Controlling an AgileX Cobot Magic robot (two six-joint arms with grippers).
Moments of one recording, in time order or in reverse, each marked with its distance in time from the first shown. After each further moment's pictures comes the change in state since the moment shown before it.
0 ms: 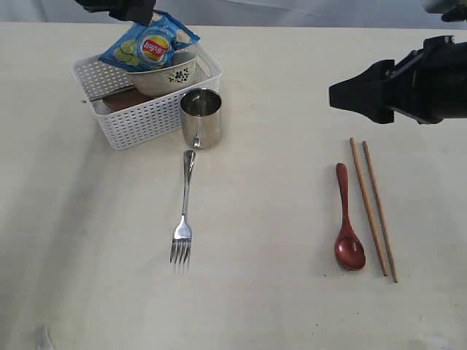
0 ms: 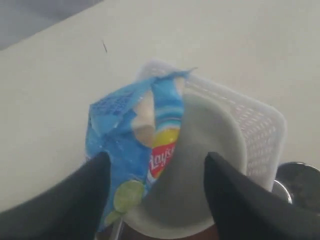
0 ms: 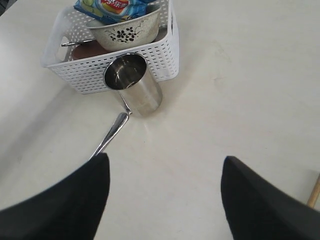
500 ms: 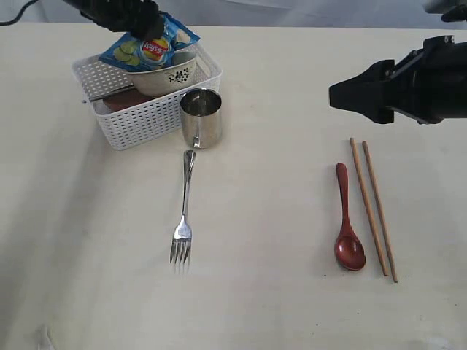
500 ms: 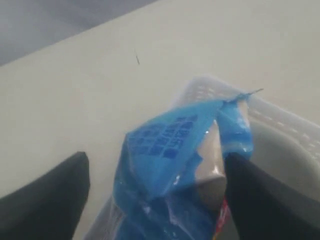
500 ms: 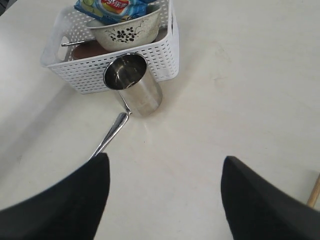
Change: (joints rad) left arm 0.000 0.146 0.000 0.000 -0.226 -0.013; right arm 0.000 0.000 0.000 -0.001 0.000 -0.002
